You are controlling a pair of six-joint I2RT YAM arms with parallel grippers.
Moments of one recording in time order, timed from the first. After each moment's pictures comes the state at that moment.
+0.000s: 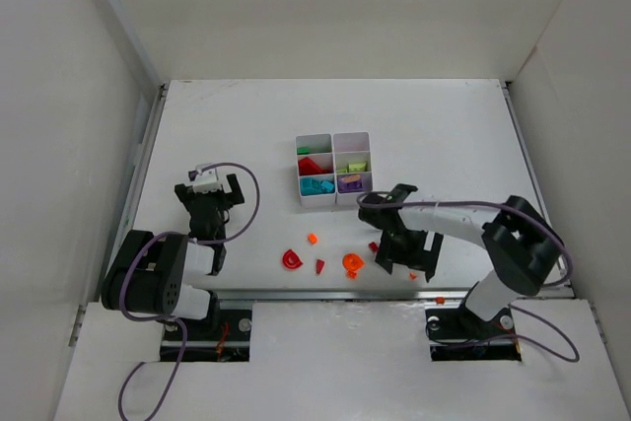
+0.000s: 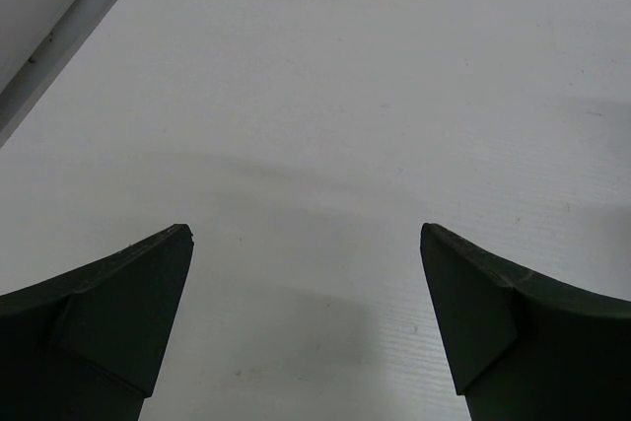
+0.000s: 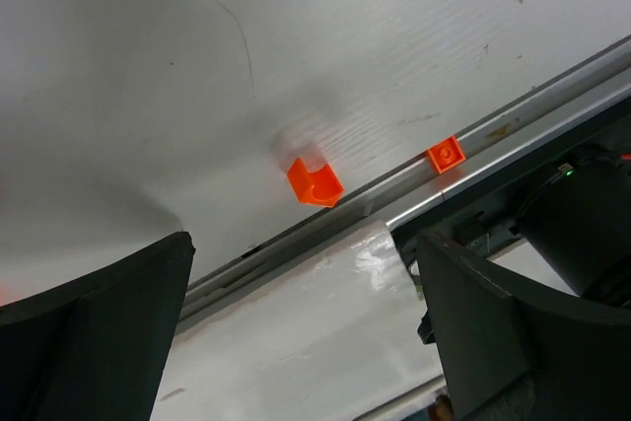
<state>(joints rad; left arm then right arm) -0.13 1.40 0.12 1.17 -0.32 -0.06 0.82 1.63 0.96 -1.21 0.19 1.24</state>
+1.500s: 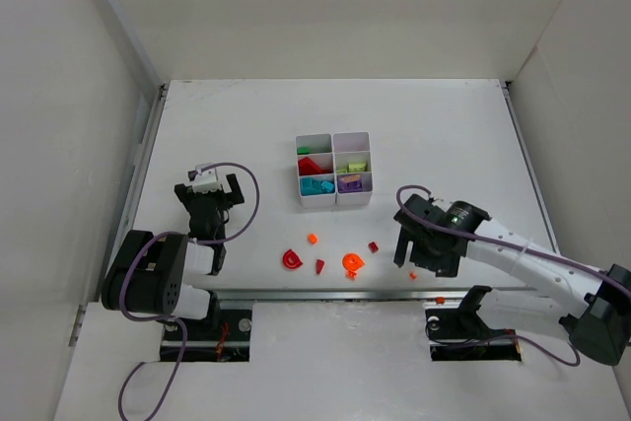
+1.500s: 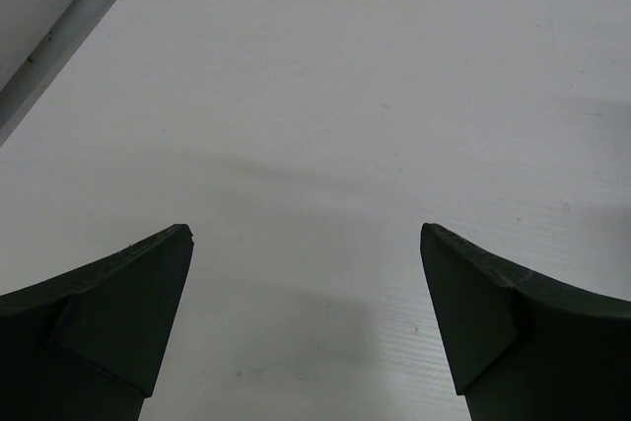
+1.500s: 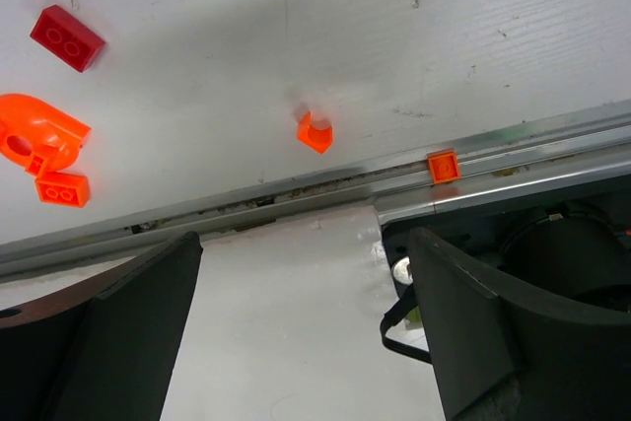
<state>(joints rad) -0.12 1.40 0.12 1.17 -0.31 -0.06 0.83 1.08 0.82 -1.17 0.21 1.10</state>
